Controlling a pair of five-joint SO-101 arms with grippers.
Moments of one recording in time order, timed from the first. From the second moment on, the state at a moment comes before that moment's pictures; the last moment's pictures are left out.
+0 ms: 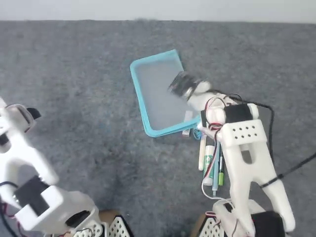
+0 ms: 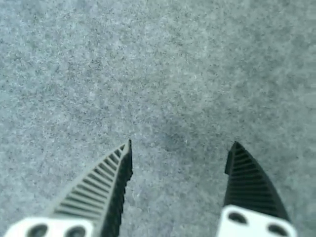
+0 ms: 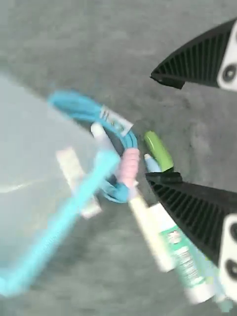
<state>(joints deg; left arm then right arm) -49.1 0.8 22.7 53.9 -0.8 -13.1 -23.6 30.9 68.6 53.6</state>
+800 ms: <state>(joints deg) -47.8 0.8 21.2 54.2 -0.8 -10.2 -2.4 31.6 63.3 88.1</state>
